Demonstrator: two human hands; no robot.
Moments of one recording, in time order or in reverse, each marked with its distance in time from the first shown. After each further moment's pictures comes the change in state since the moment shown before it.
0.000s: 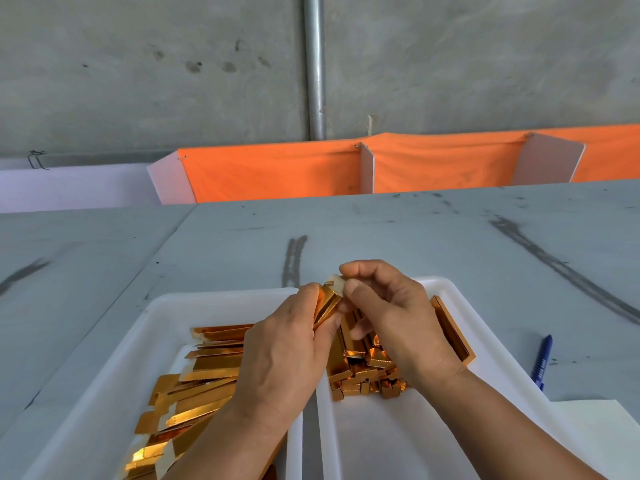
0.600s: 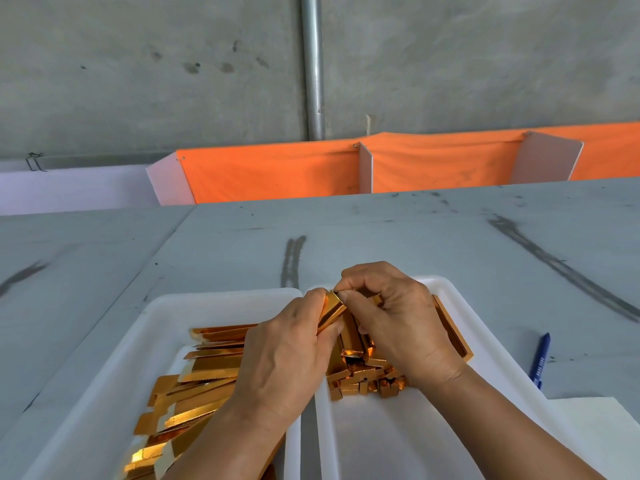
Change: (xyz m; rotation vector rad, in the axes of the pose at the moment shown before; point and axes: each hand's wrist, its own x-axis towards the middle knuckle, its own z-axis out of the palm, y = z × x) left_hand -0.001 0.001 0.003 0.034 -0.047 0.049; right_hand 0.002 0.005 -0.008 -0.476 0.021 -0.282
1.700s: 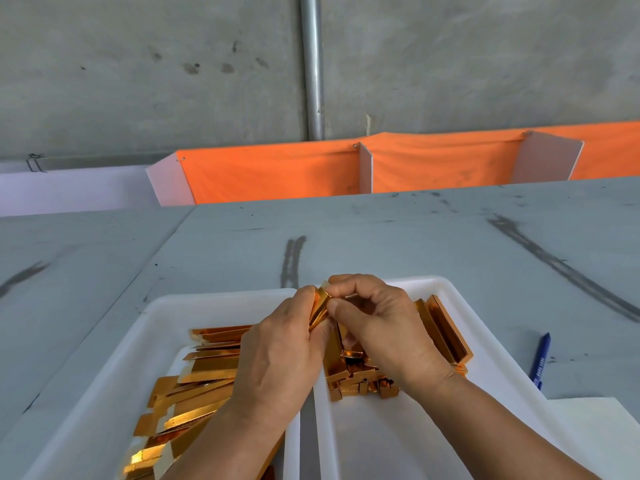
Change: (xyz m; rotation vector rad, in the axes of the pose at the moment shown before) left_hand 0.000 -0.003 0.001 -0.063 0.008 -0.092; right_hand -0.005 -0.008 0.011 0.310 -0.068 0.218
